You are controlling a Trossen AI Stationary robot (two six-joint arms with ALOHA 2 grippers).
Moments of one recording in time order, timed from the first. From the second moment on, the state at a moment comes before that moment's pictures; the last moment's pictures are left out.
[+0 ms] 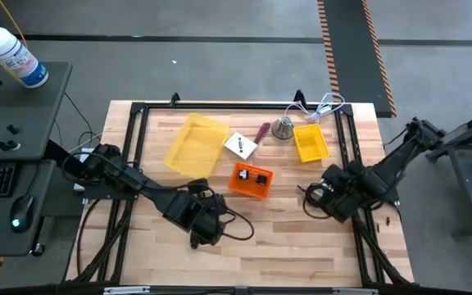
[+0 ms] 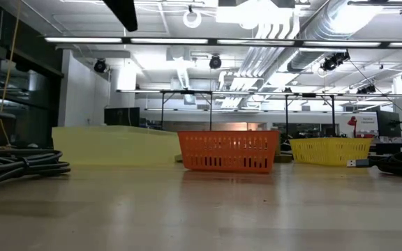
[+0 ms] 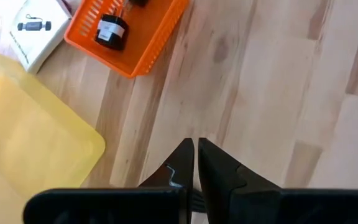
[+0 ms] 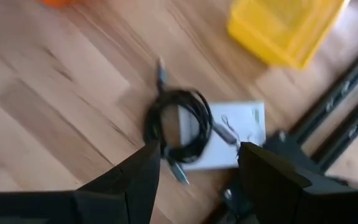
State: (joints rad) left arm -0.39 1.83 1.67 -1.23 -0.42 -0.69; right arm 0.66 1.18 1.08 -1.55 0.35 1.42
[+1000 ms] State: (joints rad) left arm -0.05 1.69 1.42 -0.83 -0.09 -0.37; right arm 0.32 0.87 0.74 -1.26 0.10 1.25
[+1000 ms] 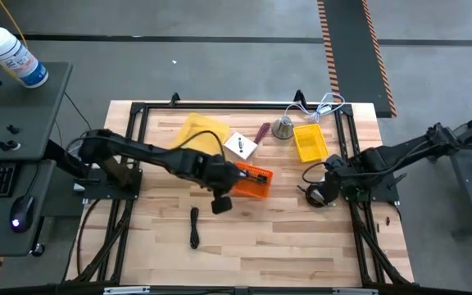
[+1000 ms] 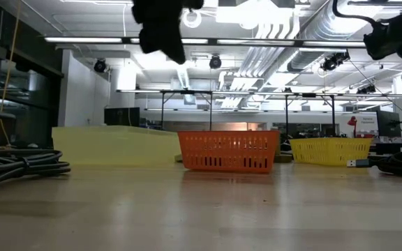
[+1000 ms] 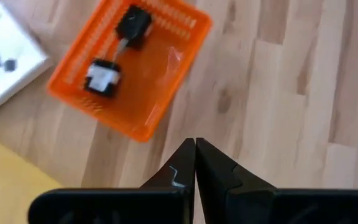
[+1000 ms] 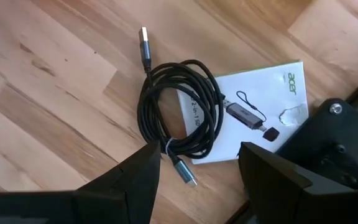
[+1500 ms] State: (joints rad) left arm -0.03 1.36 1.06 -0.45 -0.13 -0.62; right arm 0.29 0.87 0.74 -1.24 0.14 1.06
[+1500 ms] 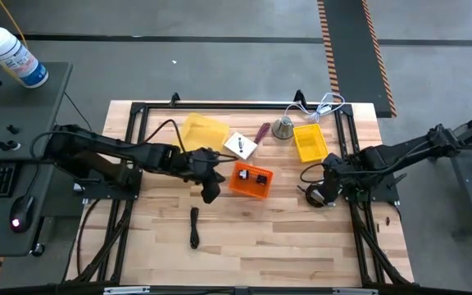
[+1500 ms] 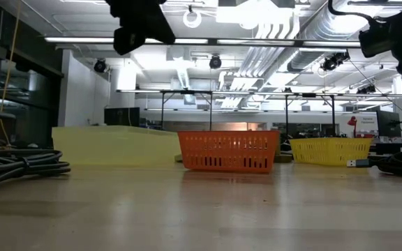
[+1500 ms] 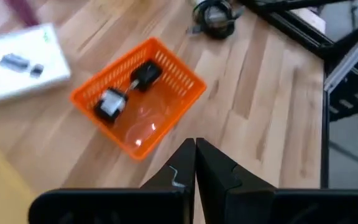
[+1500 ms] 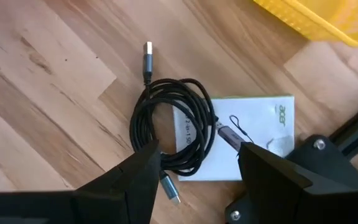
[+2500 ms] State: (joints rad) left arm -0.03 1.36 1.06 -0.42 -0.15 -0.61; right arm 0.01 1.17 0.70 -1.13 -0.14 0.81
